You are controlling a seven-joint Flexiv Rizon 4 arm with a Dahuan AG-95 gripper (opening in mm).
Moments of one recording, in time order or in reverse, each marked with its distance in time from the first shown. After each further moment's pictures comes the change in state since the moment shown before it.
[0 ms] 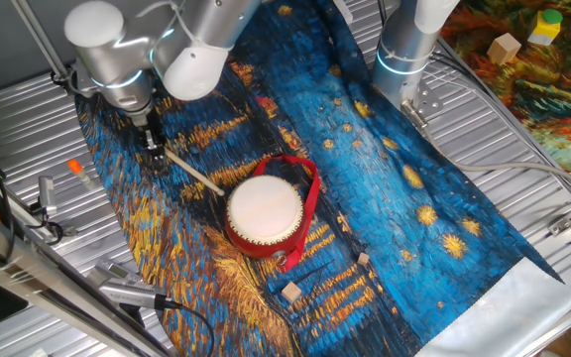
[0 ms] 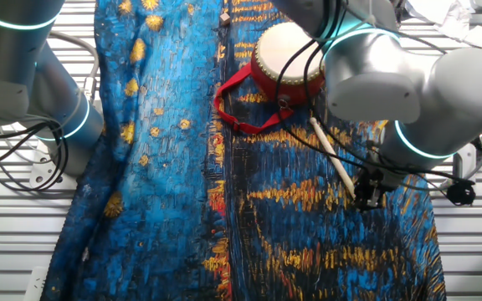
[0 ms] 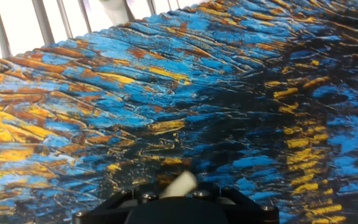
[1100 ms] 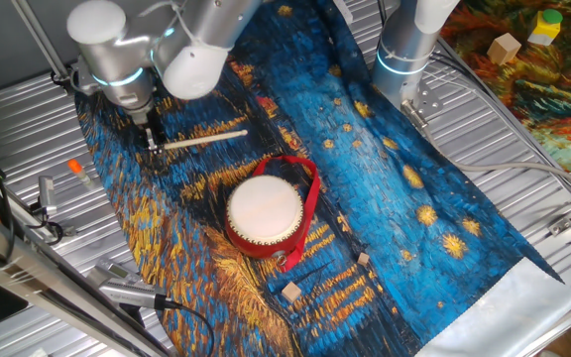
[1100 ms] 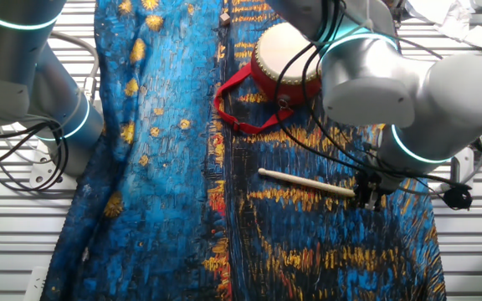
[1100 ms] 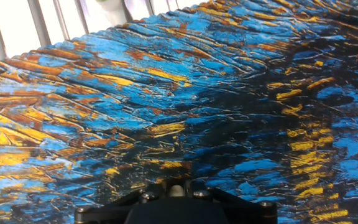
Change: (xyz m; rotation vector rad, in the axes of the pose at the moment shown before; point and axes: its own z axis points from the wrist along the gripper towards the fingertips) arm 0.006 -0.004 -0.013 -0.028 0.021 0.003
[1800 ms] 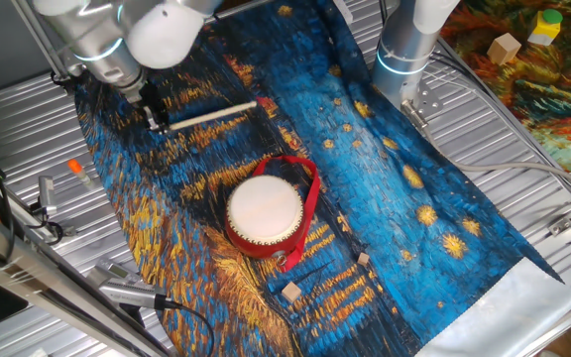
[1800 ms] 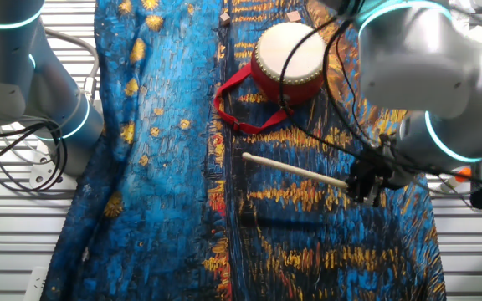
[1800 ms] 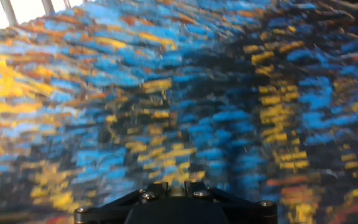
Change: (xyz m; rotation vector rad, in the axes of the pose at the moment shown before) arm 0.036 -0.008 -0.054 0.004 0.166 -0.021
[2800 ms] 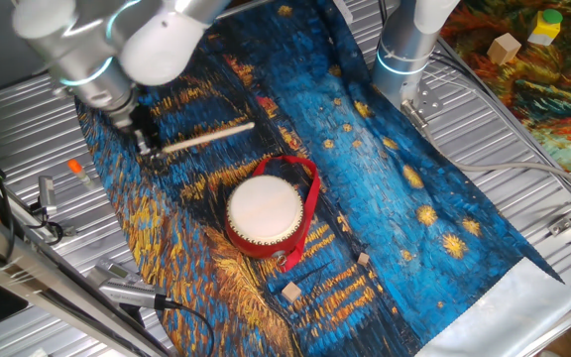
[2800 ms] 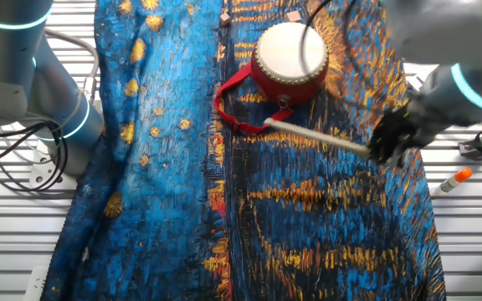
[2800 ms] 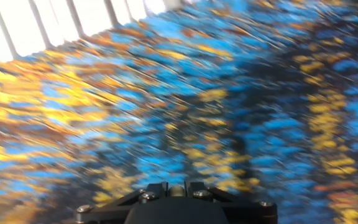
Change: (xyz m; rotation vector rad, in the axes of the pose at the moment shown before) arm -0.041 0.094 -0.031 -0.025 -0.018 0.008
